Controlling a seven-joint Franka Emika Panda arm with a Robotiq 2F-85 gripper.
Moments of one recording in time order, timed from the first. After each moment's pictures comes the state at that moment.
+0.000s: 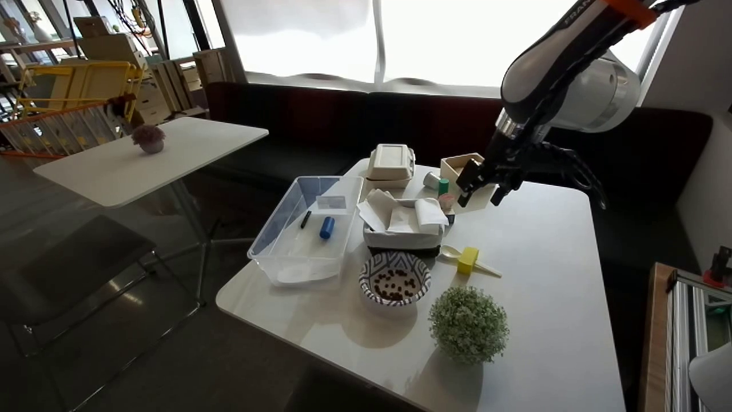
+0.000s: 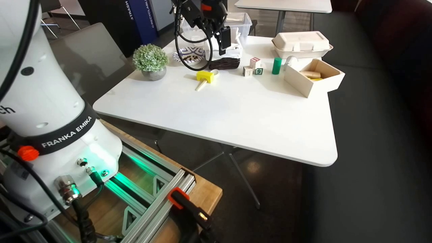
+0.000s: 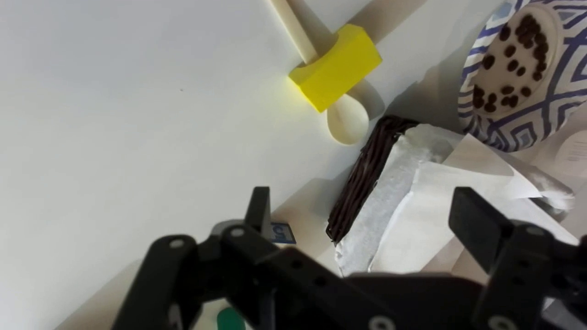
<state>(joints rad) 0.08 -0.10 -0.28 -2.69 0.52 2.79 -0.16</state>
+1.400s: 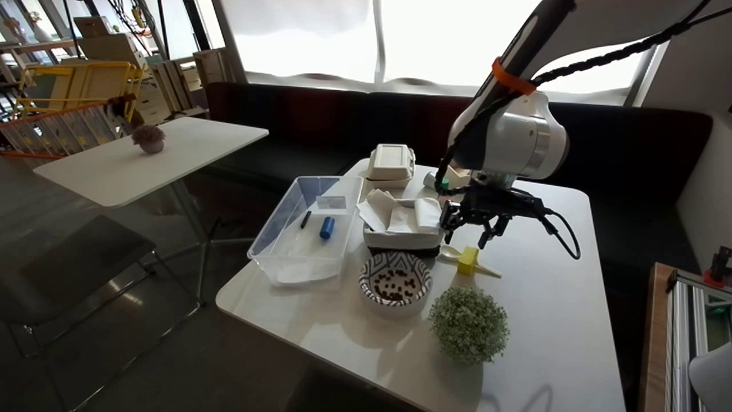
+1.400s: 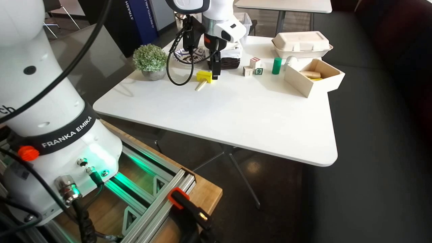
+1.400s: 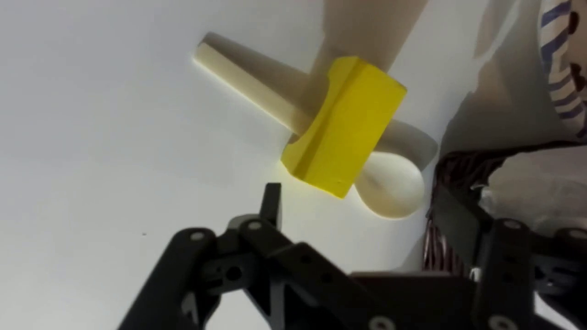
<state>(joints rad) 0.12 0.27 -0.23 -2.52 0.87 2.79 -0.03</state>
